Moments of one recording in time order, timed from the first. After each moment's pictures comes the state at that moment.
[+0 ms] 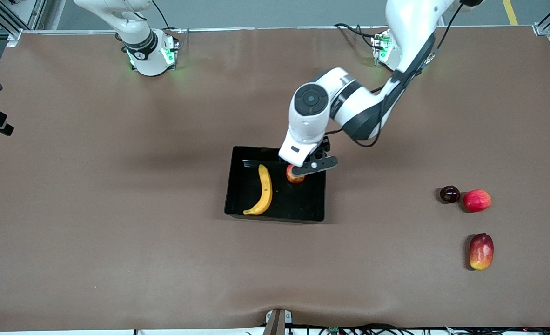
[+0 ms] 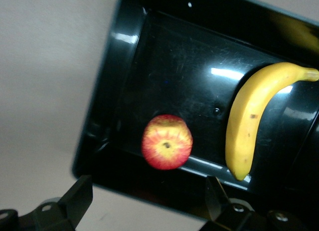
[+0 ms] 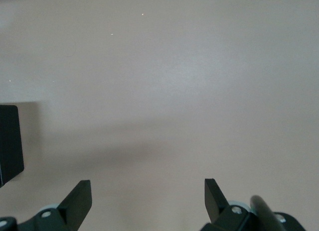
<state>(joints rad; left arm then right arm) -0.39 0.58 -0.42 -1.58 0.25 2.10 -1.13 -0.06 0.03 -0.07 -1.48 0.00 1.55 -0.02</state>
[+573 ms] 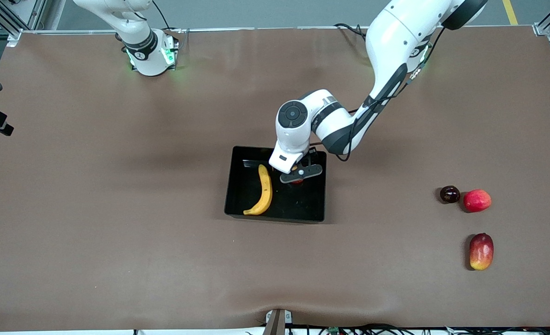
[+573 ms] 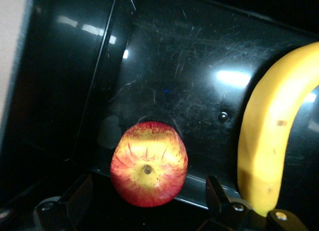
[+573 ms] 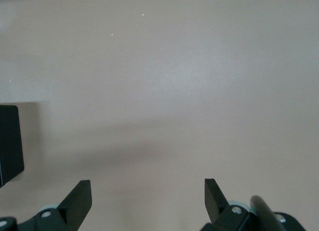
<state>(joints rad) -0.42 0.71 -0.41 -1.60 0.38 2.22 -1.22 -0.06 0.03 -0.07 -1.48 0.00 1.56 -0.02</state>
